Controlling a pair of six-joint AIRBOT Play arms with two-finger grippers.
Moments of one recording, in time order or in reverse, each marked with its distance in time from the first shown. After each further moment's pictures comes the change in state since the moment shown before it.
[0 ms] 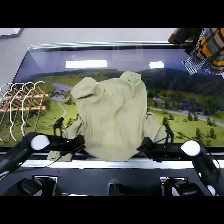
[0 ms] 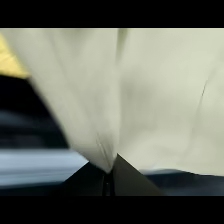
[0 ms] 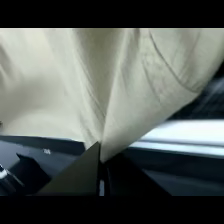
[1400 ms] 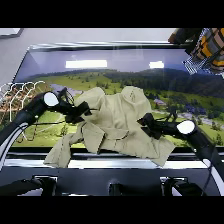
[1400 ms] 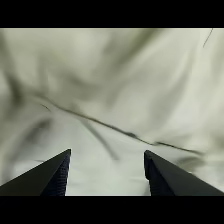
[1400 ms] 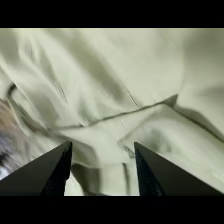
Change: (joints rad) left arm 0.151 -0.532 0.574 0.066 -0.034 0.054; right arm 0.000 -0.323 0.259 -0.014 -0.323 0.004
